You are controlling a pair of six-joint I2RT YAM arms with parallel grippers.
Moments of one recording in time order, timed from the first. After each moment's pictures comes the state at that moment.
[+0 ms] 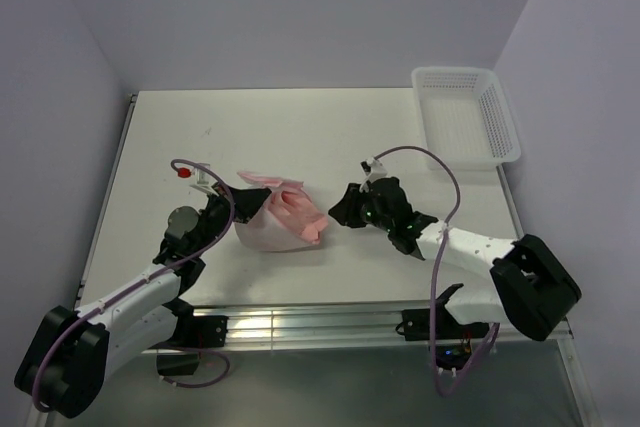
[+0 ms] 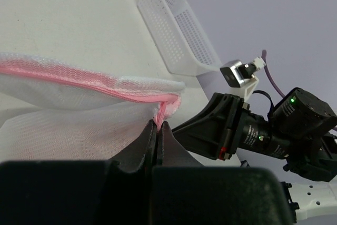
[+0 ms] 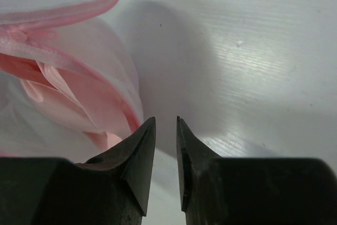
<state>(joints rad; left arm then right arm) -0.45 0.93 0.21 0.79 0.21 -0.86 0.65 1.23 0.48 0.26 -0.08 0.66</state>
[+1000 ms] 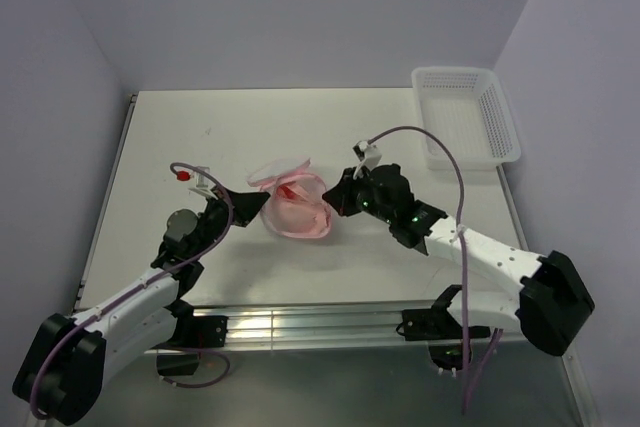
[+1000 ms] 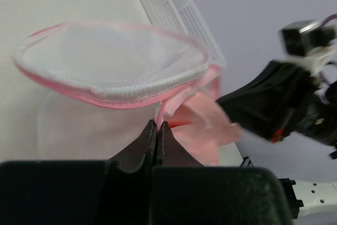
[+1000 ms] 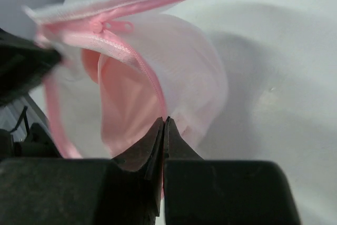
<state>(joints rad) -0.46 0.89 0.20 0.75 0.21 -0.85 0.71 1.18 0.63 0.17 -0.10 0.55</state>
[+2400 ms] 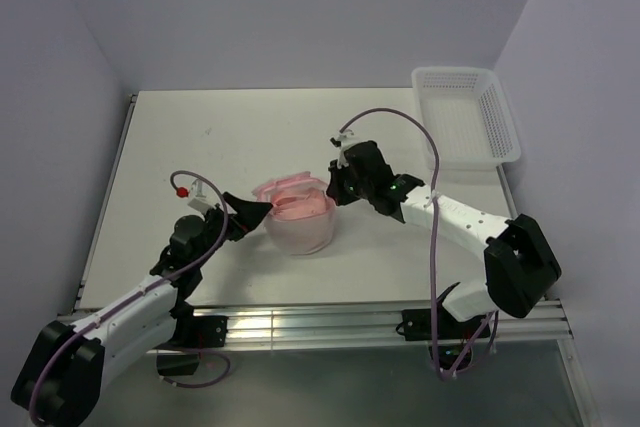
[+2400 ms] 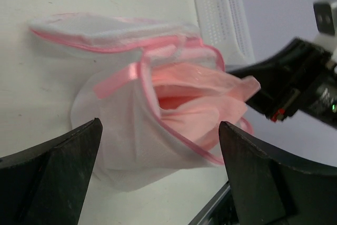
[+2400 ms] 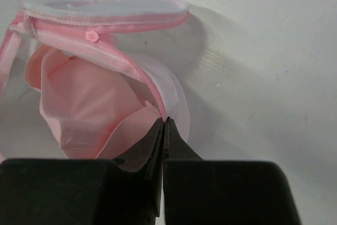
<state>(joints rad) -0.49 0.82 0.13 0.53 0.10 -0.98 0.66 1.43 0.95 -0.20 -0.04 0.30</state>
